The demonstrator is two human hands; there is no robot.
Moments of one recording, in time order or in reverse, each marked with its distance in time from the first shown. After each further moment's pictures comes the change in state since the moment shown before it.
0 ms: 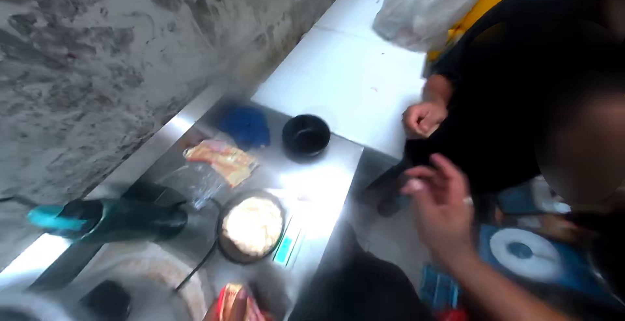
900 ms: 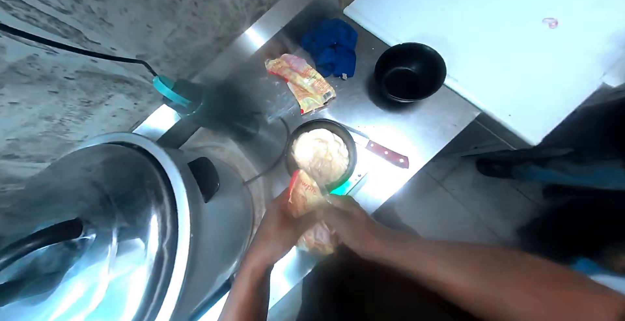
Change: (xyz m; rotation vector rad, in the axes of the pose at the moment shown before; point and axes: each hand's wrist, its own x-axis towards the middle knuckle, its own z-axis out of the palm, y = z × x) left_hand 0.031 0.080 -0.017 -0.070 -0.384 -0.179; right_hand -0.107 -0.047 0.191 0.547 -1.347 0.842
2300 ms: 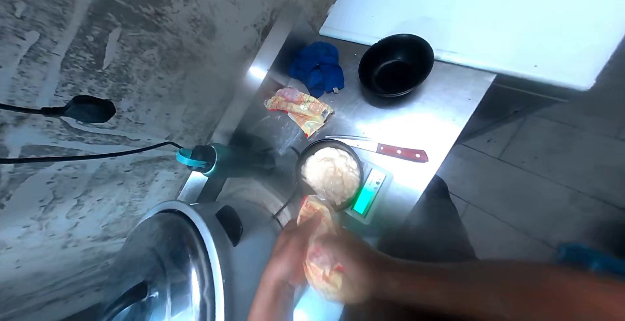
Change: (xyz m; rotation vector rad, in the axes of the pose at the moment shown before) left_hand 0.010 0.040 0.000 -0.330 0.070 -0.370; right_hand 0.004 0.006 0.039 0.351 -0.007 -0.067
